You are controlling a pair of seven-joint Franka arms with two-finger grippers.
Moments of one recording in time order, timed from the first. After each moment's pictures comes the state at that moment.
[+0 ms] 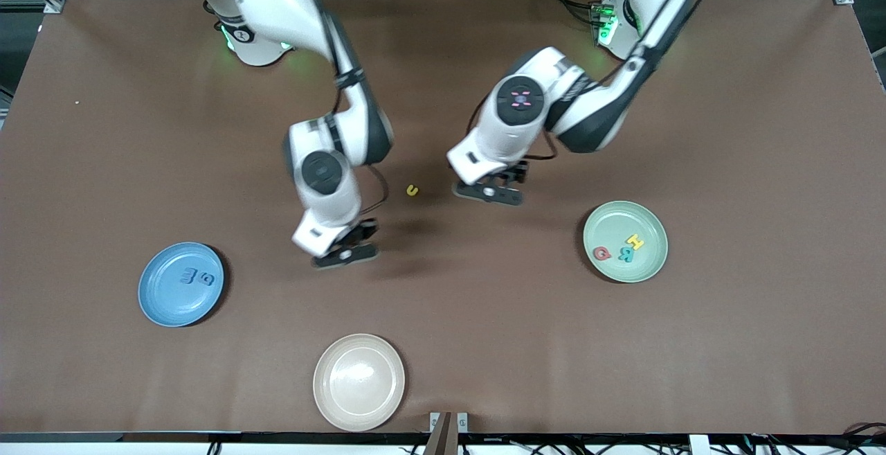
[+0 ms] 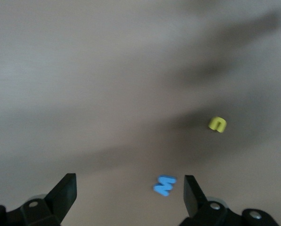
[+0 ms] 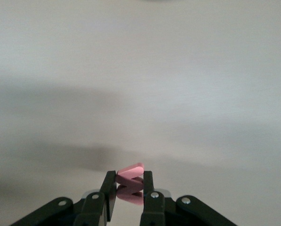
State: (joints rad) left arm -0.40 0.51 -0.41 -1.70 0.06 2.17 -0.56; right arm 0.92 0.71 -0.60 -1.67 0.34 2.25 0.01
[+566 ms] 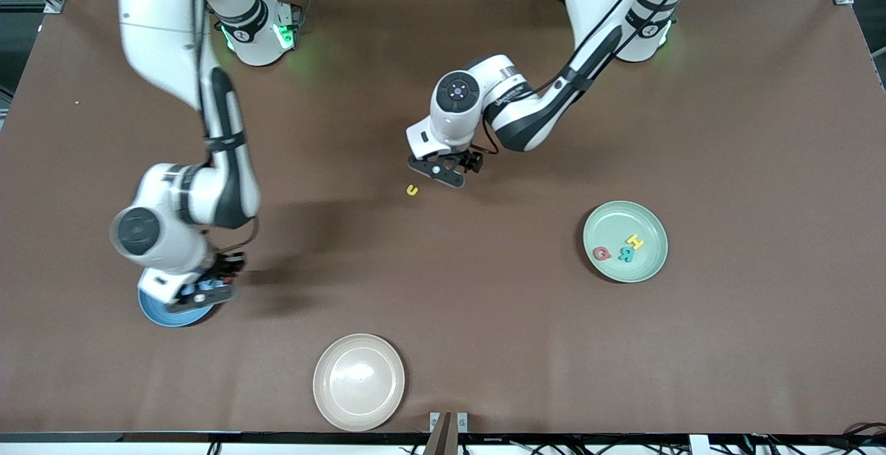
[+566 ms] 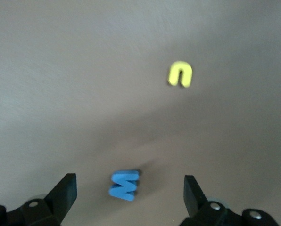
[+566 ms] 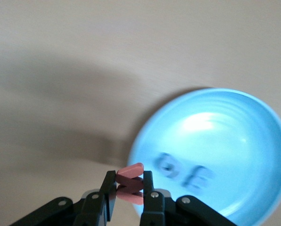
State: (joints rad) left arm -0.49 0.64 -0.47 -1.78 0.18 2.32 -0.56; right arm 0.53 0.71 -0.60 -1.67 0.34 2.24 -0.47
